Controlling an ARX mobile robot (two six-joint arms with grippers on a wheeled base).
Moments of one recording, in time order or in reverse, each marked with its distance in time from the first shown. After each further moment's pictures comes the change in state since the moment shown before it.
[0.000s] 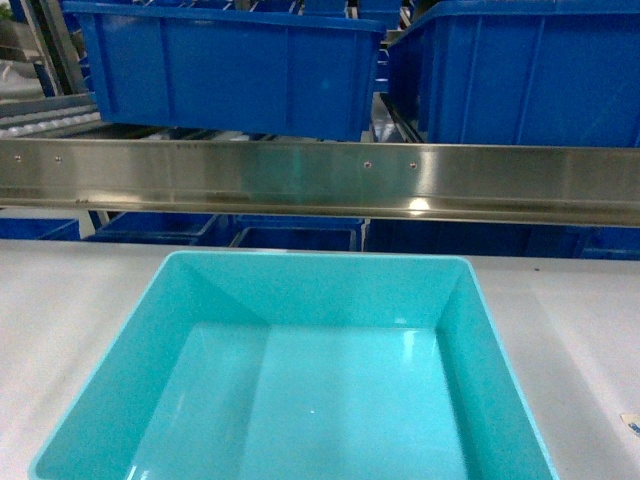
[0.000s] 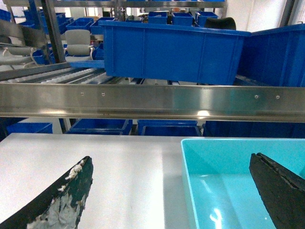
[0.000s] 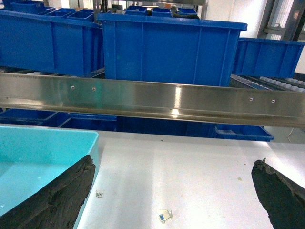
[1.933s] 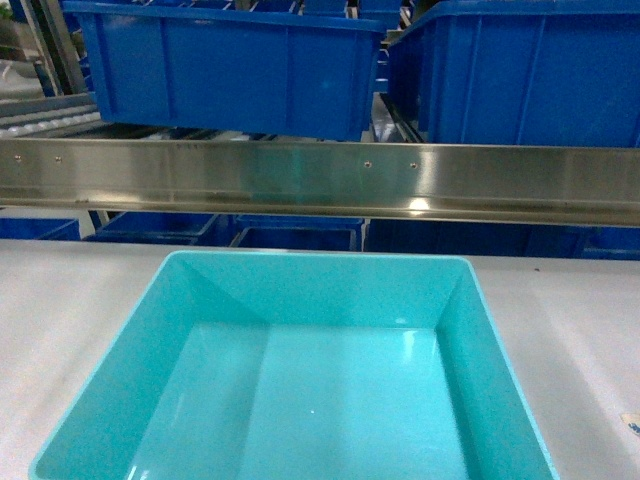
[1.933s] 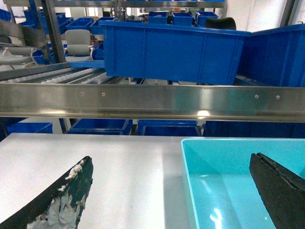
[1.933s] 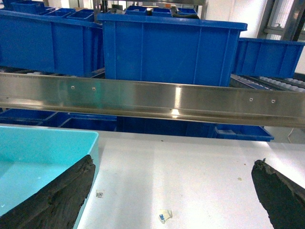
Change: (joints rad) left arm 0.000 0.000 0.000 0.000 0.000 0.000; right arm 0.000 0.000 0.000 0.000 0.000 0.000
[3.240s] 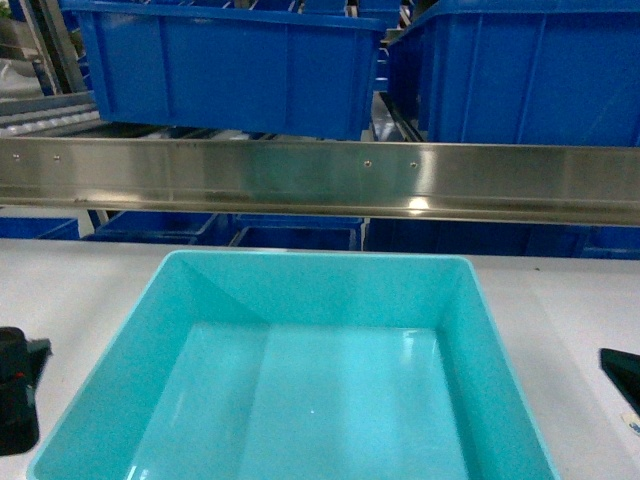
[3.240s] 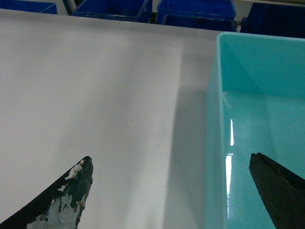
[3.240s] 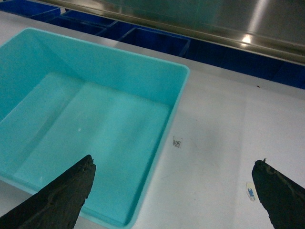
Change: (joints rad) left arm -0.180 1.321 0.208 0.599 -0.274 -0.150; right arm 0.353 1.023 0.268 0.331 0.039 0.046
